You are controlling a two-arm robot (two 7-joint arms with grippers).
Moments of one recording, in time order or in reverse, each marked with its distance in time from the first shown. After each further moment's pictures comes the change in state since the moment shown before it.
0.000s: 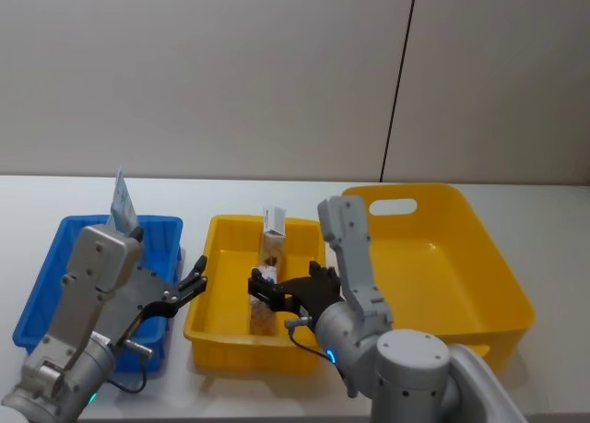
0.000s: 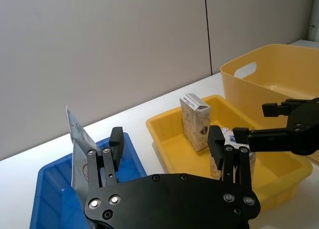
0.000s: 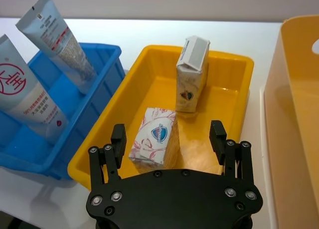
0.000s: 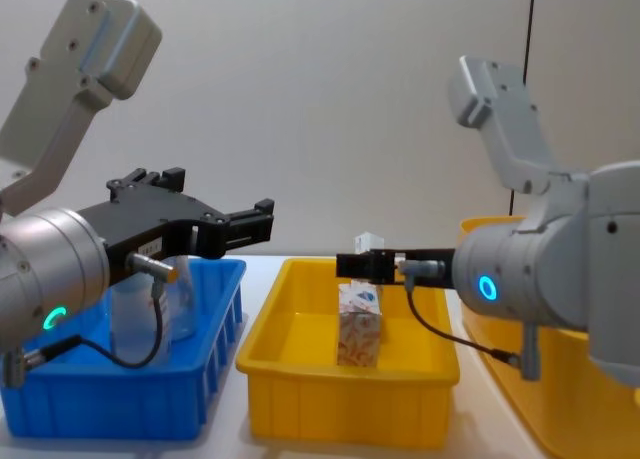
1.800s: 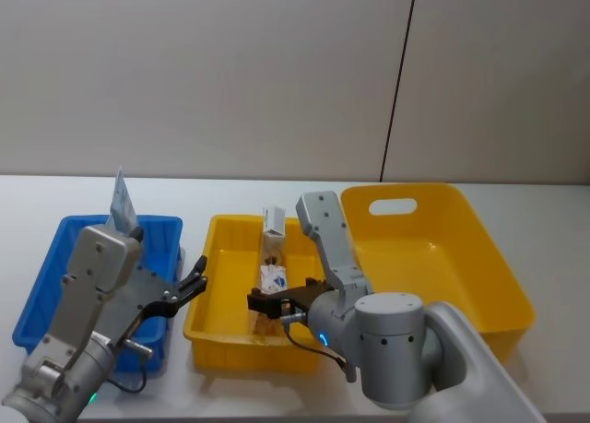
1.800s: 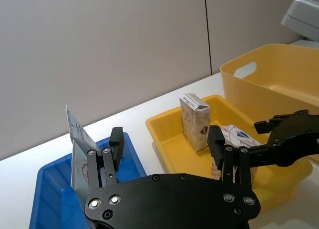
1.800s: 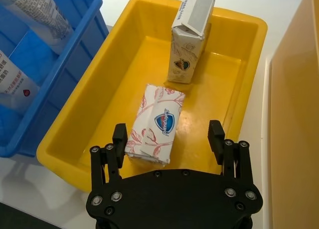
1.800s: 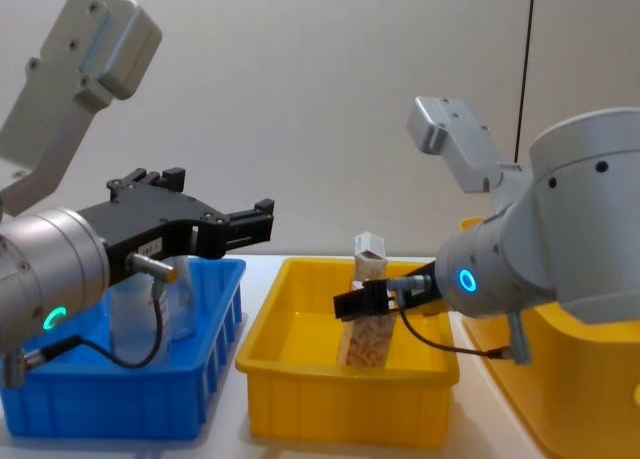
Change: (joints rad) left arm 0.000 0.000 0.000 0.000 0.000 0.000 0.000; right arm 0.127 -0.032 0.008 0.130 -0.040 0.226 0.009
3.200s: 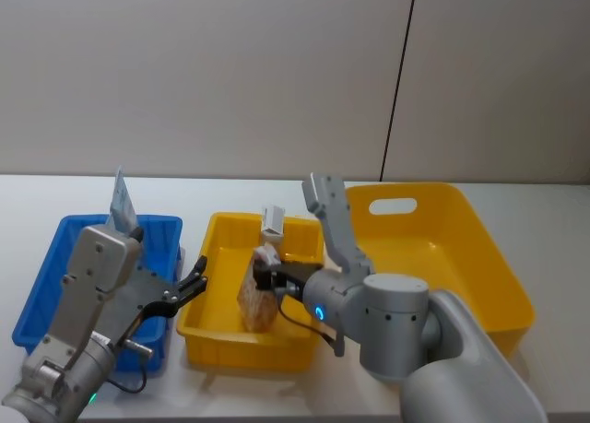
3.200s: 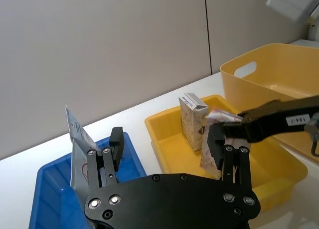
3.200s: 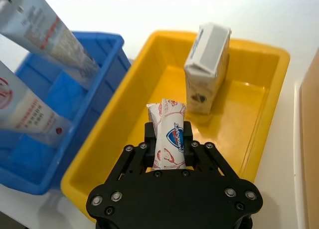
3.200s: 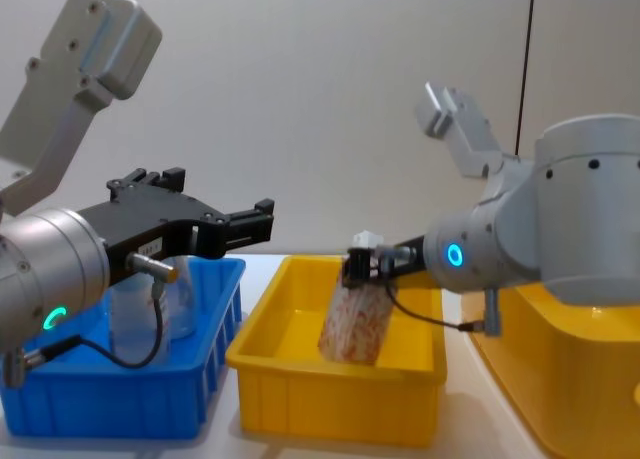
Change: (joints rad) left arm 0.000 0.000 0.000 0.000 0.000 0.000 0.000; right arm 0.084 -0.042 0.081 0.148 0.054 -0.121 0.115
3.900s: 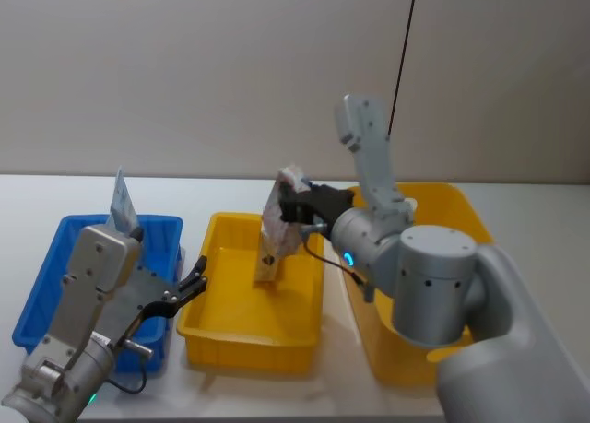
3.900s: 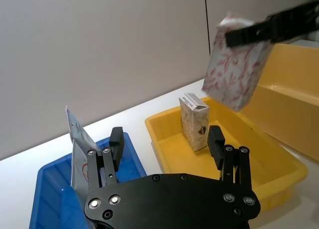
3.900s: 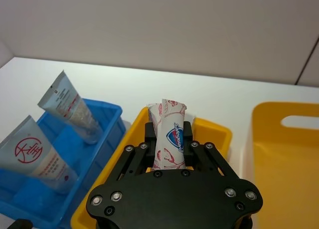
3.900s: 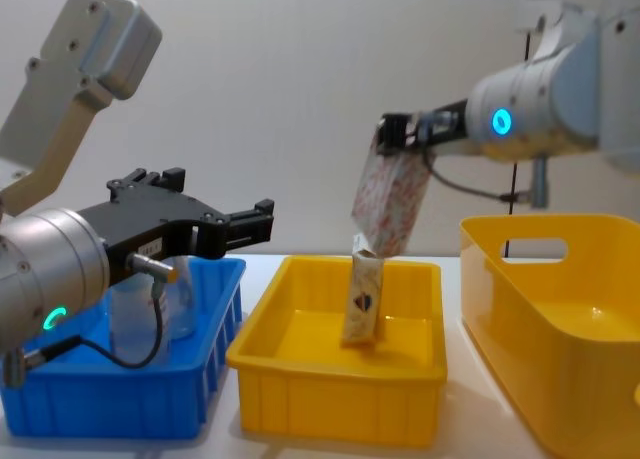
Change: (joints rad) left arm 0.000 0.000 0.000 0.000 0.000 0.000 0.000; right arm -0.040 0.037 0.005 -0.303 -0.066 0.035 -0.042
